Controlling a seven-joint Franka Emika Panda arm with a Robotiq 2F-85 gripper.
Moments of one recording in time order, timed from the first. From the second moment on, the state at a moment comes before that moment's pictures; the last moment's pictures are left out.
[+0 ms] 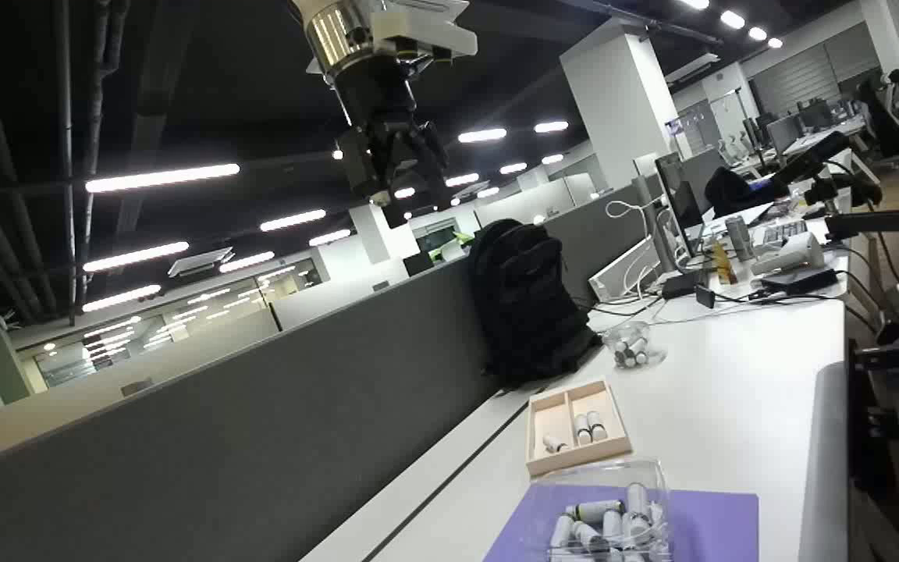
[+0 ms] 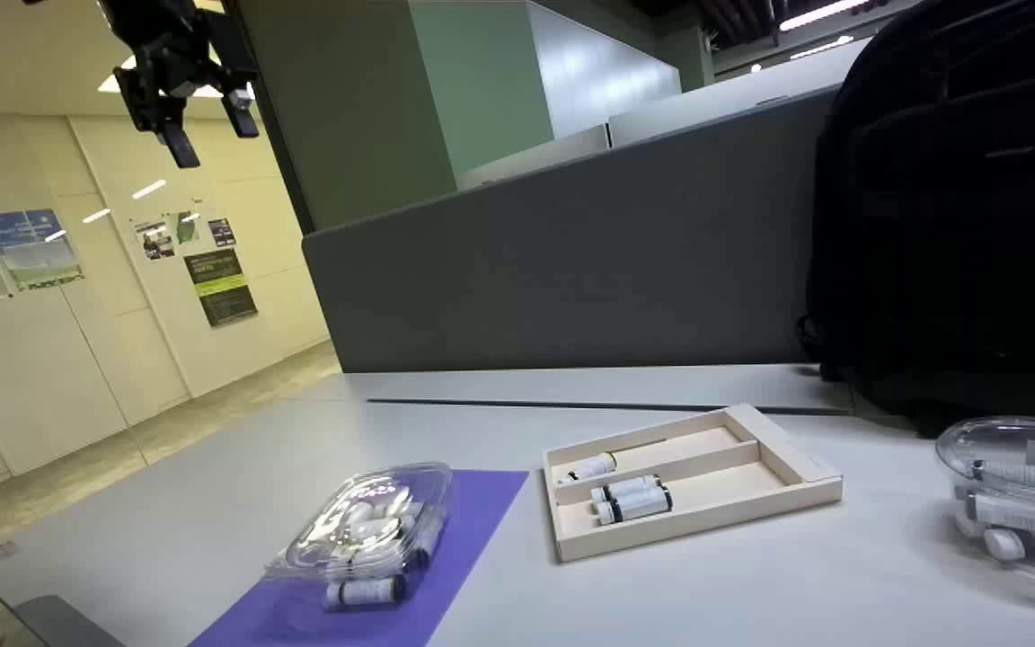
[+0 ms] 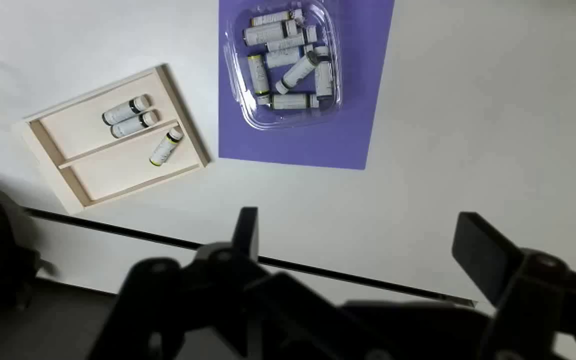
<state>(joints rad) 0.10 -0.29 0.22 -2.04 0.00 1.83 0.13</state>
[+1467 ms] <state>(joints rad) 0.03 -0.19 0.17 -2.21 -0.14 2.21 0.26</state>
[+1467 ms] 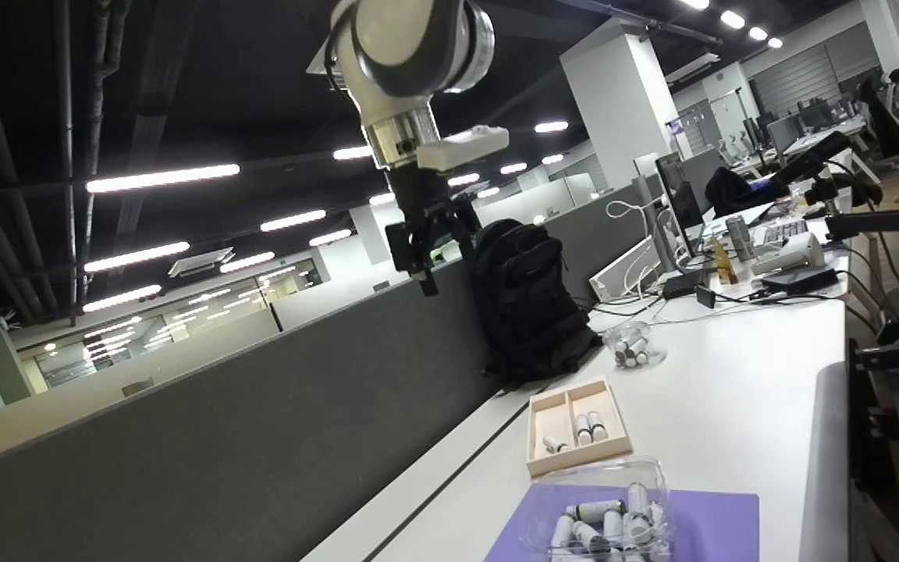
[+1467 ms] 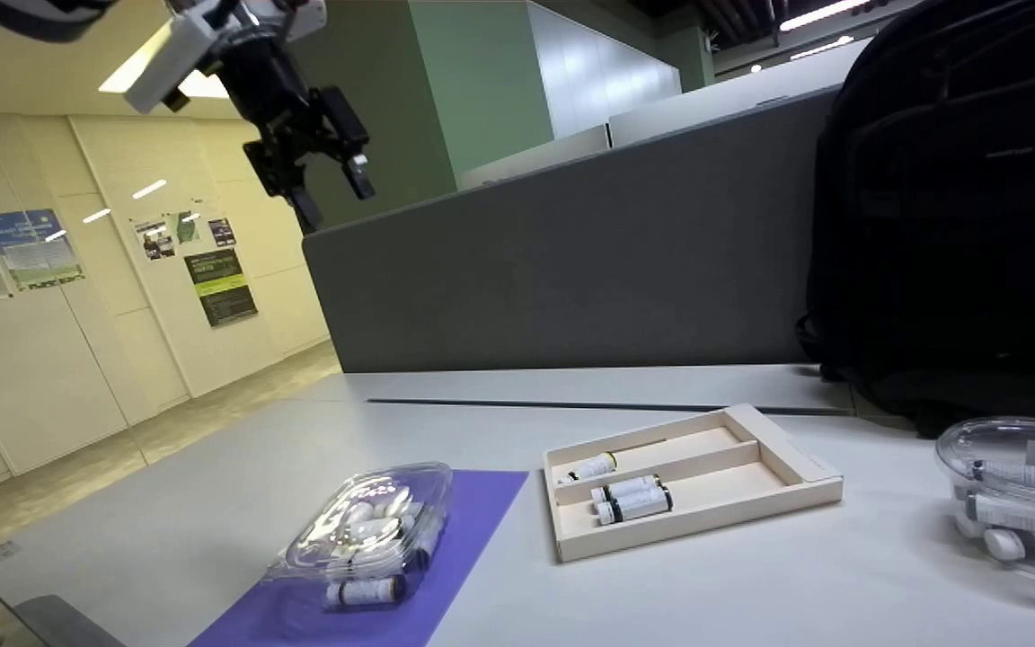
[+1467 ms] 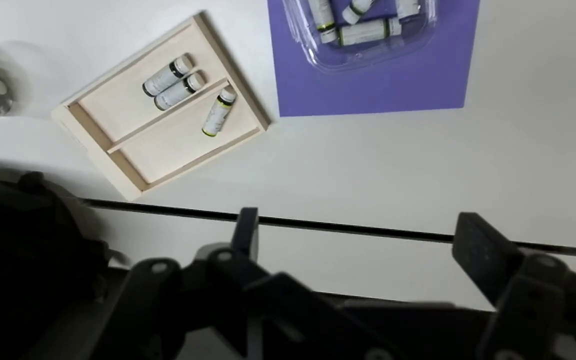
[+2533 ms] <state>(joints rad) 0.01 0.14 0.03 -2.27 0.00 2.51 0.23</state>
